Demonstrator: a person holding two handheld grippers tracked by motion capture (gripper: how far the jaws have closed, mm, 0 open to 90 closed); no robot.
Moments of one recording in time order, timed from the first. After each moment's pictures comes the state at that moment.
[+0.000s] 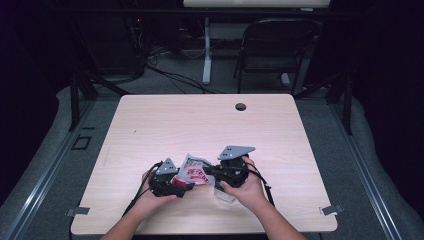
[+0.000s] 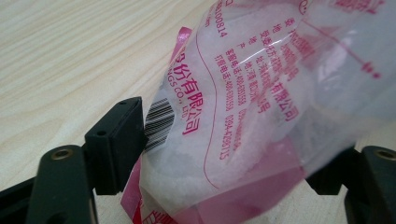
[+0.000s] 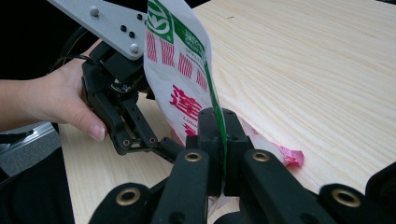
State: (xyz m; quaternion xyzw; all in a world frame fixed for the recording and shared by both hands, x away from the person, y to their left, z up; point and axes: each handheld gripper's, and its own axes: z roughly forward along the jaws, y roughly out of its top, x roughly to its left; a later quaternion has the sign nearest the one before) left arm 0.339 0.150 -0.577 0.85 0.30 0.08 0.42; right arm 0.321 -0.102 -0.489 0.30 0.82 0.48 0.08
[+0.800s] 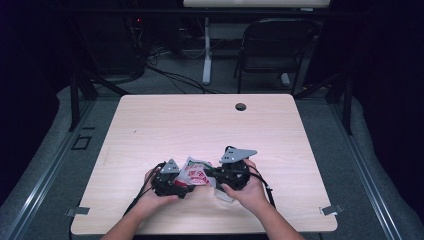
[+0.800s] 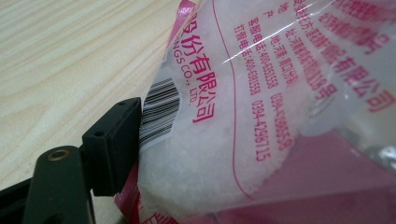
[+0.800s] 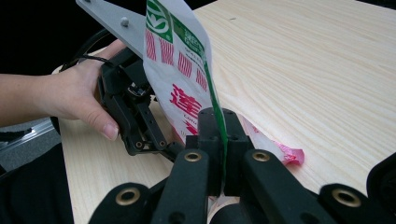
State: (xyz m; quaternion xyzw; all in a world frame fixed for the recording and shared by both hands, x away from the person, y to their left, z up) left arm 0.344 0.144 -0.587 0.86 0.30 0.07 0.39; right arm 0.316 -0.106 -0.494 0.28 0.82 0.48 0.08
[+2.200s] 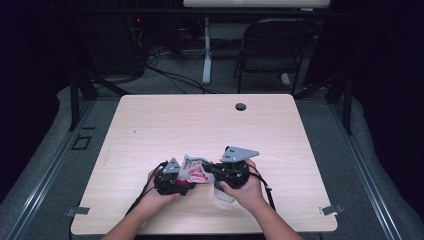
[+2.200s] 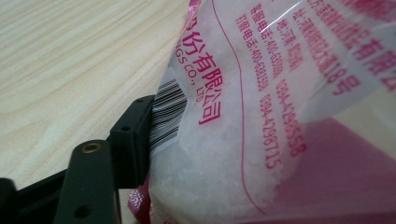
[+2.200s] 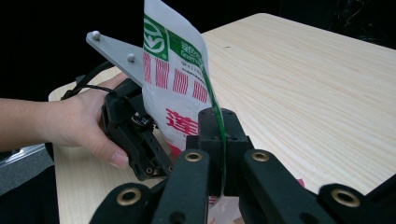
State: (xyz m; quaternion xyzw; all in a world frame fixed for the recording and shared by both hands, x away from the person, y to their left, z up) left arm 0.346 0.140 -0.588 0.86 0.30 0.09 0.40; right arm 0.316 -0.104 -0.489 0.28 0.80 0.52 0.11
